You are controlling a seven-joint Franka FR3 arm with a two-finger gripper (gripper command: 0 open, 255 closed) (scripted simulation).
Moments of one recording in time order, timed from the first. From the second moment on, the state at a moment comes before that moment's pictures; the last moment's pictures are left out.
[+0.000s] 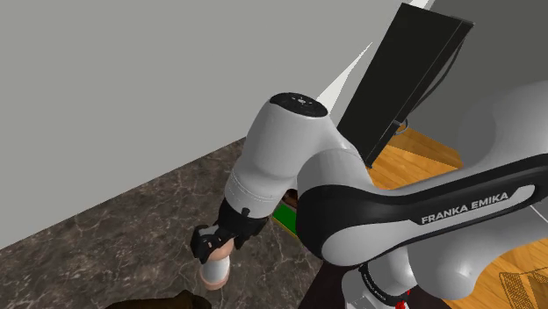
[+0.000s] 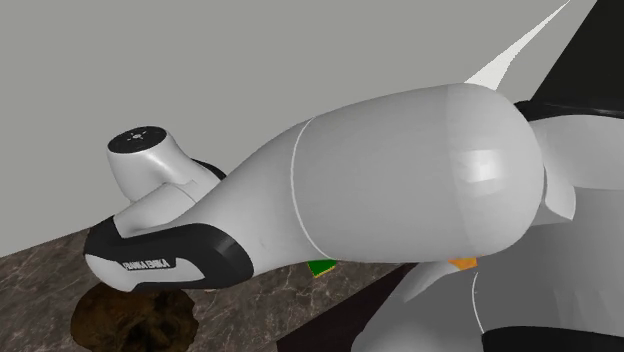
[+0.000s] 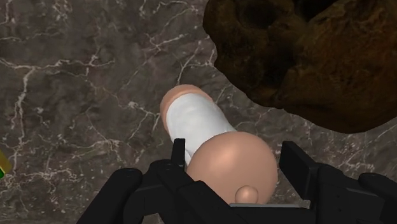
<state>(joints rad) 0.47 -0.31 0.47 -2.44 0.26 2.31 0.89</state>
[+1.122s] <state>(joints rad) 0.48 -0.31 0.47 -2.44 0.26 2.31 0.89</state>
